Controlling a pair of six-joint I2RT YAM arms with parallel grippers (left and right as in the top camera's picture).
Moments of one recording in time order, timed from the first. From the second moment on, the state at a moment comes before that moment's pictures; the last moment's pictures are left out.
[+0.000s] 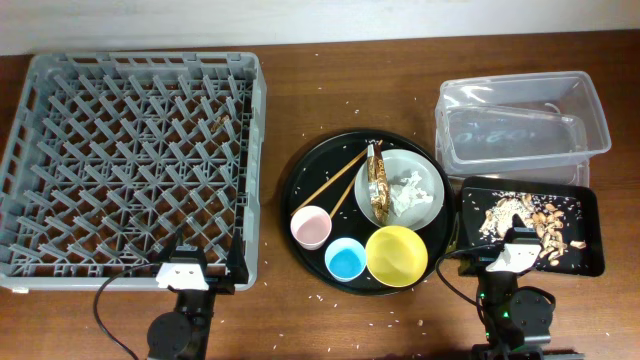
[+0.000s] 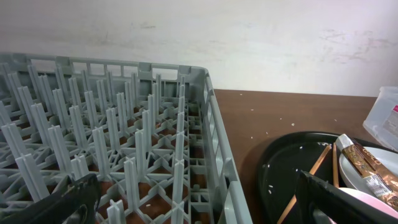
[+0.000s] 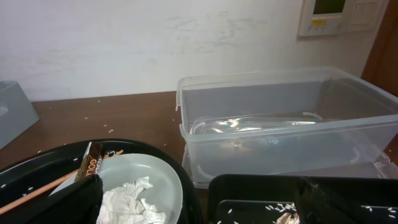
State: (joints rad) left arm -0.27 0.02 0.02 -0.07 -0.17 -0.12; right arm -0.01 0.01 0.01 -0.07 0.06 0.07
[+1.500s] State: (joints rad) left arm -0.27 0.18 0.33 -0.23 -0.07 -0.12; right arm -0.01 0.17 0.43 -0.31 -0.27 0.06
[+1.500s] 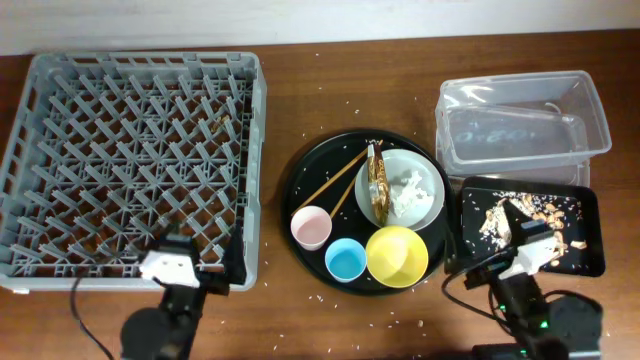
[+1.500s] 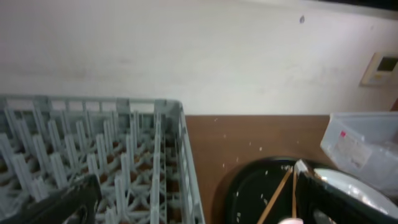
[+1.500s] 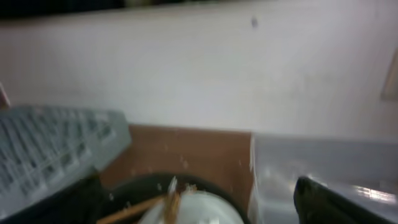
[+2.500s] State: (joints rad) left arm -0.27 1.20 1.23 -0.86 0.05 -0.12; right arm -0.28 1.78 1.46 -0.58 -0.27 0.52
